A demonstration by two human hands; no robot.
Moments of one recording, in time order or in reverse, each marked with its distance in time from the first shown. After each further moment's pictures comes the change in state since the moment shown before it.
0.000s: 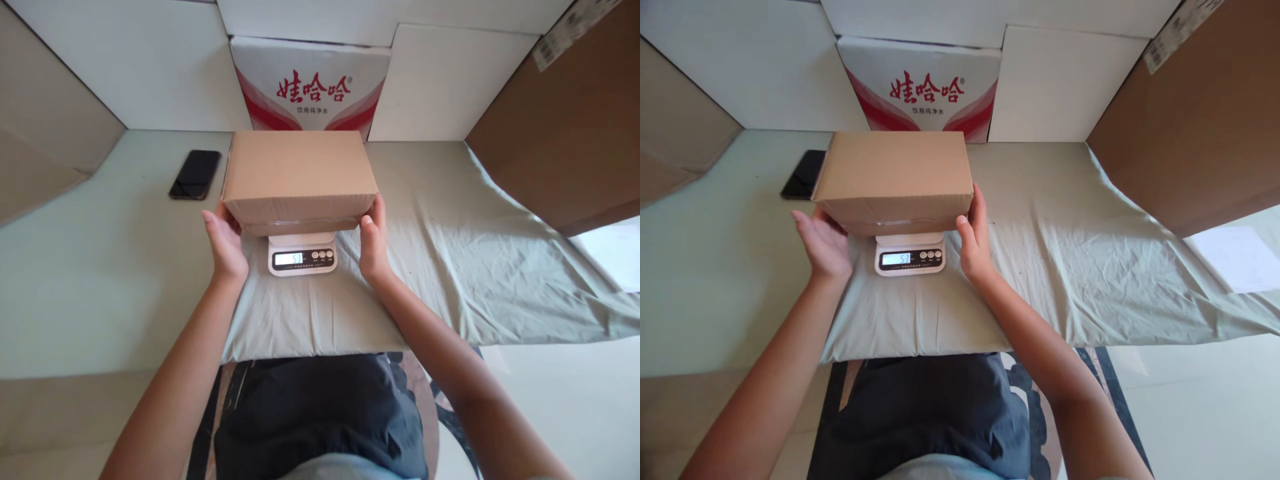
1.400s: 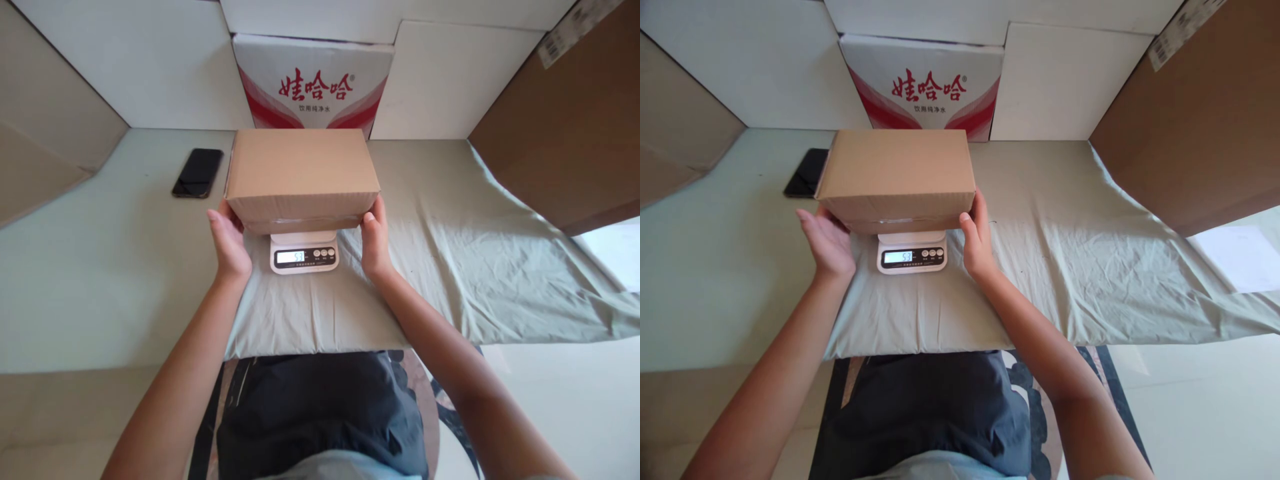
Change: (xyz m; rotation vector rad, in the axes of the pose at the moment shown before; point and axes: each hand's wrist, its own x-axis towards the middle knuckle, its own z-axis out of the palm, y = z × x) left_hand -0.005 0.001 0.001 0.075 -0.030 0.017; right_hand 0.002 0.001 0.002 0.015 0.021 0.022
